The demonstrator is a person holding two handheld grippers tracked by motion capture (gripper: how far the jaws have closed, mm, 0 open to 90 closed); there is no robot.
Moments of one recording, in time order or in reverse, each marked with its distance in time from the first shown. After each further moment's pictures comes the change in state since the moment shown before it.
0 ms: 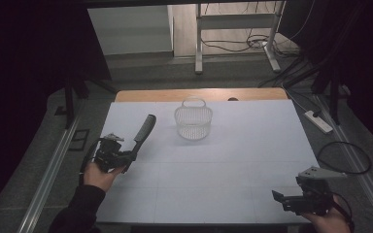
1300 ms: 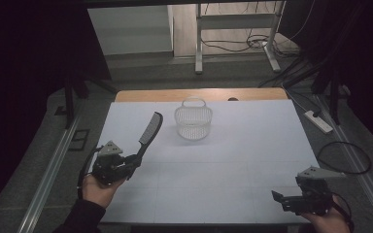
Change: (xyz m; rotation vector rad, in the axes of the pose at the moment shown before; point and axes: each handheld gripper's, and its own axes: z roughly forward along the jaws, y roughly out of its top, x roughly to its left) left arm -0.047 -0.020 -0.037 -0.186 -0.044 0.114; right arm 0.001 0.000 0.001 0.007 -0.004 -0.008
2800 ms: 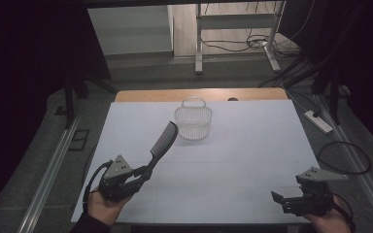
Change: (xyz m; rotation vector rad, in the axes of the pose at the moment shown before) left arm -0.051 -0.010 -0.012 -0.054 -0.024 0.130; right arm 0.003 0.000 -0.004 -0.045 0.018 -0.031
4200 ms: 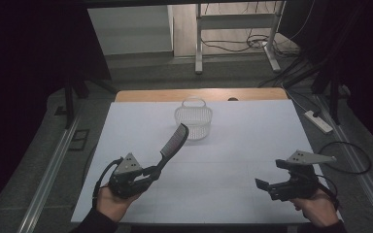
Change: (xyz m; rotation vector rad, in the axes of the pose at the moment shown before) left arm -0.003 0.008 0.020 0.017 -0.076 0.025; right arm 0.016 0.048 0.011 -0.115 0.197 -0.047
